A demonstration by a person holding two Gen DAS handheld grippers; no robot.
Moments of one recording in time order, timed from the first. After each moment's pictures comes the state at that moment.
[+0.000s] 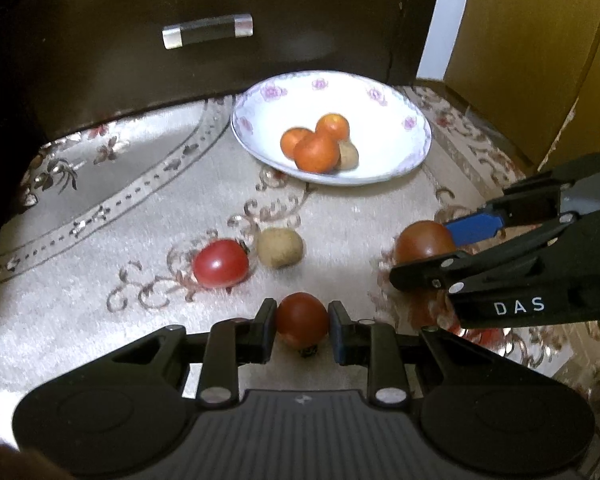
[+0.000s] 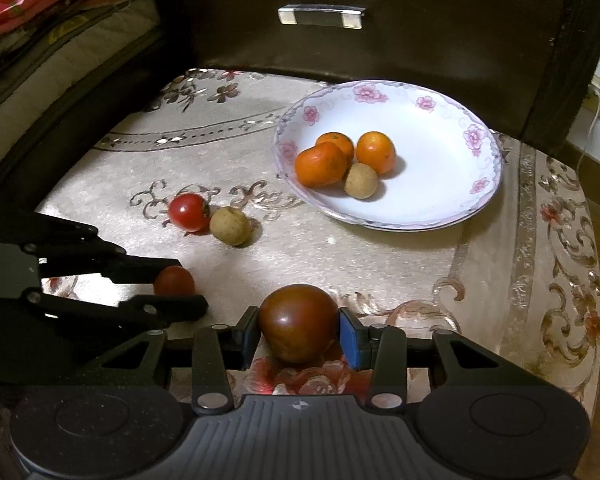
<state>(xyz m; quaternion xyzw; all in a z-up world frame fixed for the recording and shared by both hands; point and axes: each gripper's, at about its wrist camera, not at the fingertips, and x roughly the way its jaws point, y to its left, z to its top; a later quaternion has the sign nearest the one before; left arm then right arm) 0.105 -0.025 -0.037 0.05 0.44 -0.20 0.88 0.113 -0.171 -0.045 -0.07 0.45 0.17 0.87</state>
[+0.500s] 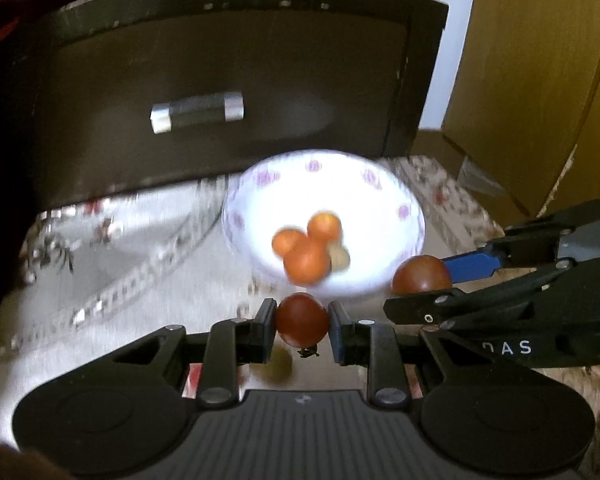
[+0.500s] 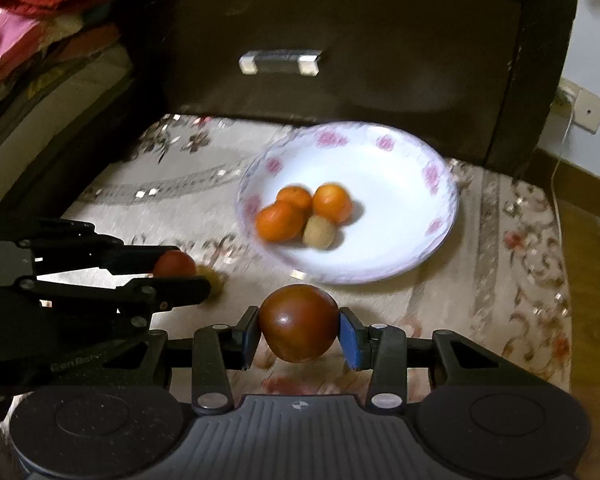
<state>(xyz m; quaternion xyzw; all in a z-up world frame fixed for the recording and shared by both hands) 0.141 -0.047 0.000 0.04 0.38 -0.20 0.90 0.129 -0.190 -0.016 -0.04 0.42 0.15 0.90</state>
